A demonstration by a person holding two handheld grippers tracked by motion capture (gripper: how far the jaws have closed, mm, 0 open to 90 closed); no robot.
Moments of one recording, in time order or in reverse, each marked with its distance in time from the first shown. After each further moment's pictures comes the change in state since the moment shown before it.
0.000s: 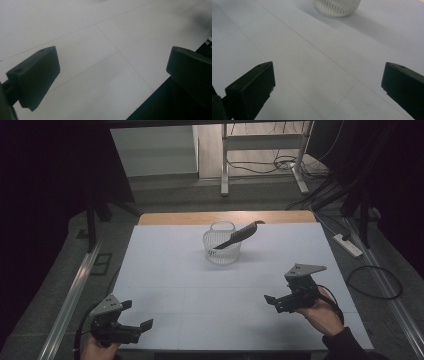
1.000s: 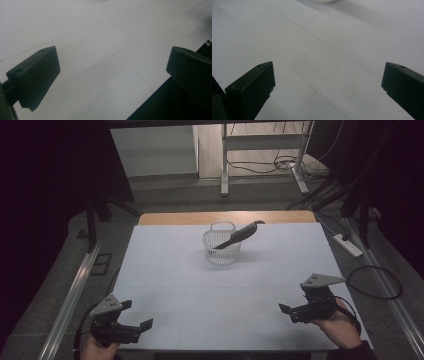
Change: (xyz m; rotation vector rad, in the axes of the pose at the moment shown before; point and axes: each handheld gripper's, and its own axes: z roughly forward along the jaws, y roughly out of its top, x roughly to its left) left arm 0.000 0.000 0.000 -0.001 0.001 -0.004; right arm -0.007 -0.033 -0.029 0.012 -0.053 0.039
